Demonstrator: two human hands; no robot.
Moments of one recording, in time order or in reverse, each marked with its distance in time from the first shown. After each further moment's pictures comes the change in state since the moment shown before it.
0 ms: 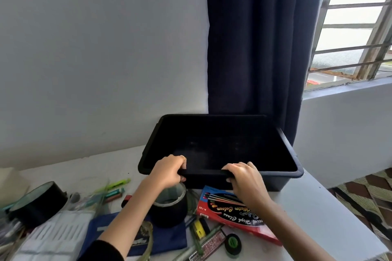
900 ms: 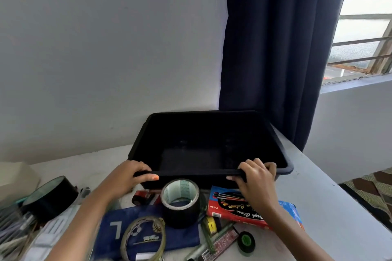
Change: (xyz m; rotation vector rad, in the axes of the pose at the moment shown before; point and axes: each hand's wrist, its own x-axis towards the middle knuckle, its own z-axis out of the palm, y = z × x) left_hand -0.064 -0.107 -0.019 -0.346 0.063 0.026; right_hand -0.006 -0.002 0.025 -0.183 0.307 0.085
